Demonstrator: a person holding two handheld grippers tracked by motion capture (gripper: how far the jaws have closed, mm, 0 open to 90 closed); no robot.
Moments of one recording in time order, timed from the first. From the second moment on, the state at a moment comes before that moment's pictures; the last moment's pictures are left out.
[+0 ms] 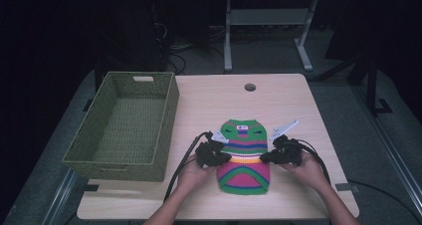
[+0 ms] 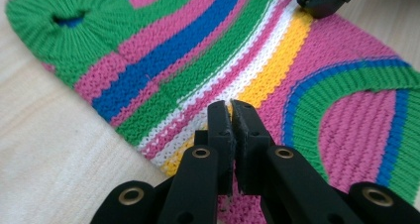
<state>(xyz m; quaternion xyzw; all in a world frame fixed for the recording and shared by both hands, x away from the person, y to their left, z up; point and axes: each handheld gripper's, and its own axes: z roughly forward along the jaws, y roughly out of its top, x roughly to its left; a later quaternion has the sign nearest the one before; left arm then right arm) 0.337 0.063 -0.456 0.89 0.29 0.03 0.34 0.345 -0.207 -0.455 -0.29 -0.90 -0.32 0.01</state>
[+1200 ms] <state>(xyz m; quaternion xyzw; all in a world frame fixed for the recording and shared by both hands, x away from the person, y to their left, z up) 0.364 0.058 -0.461 0.87 0.33 0.04 0.36 0.372 -0.218 -0.462 -0.35 -0.87 -0.35 0.01</state>
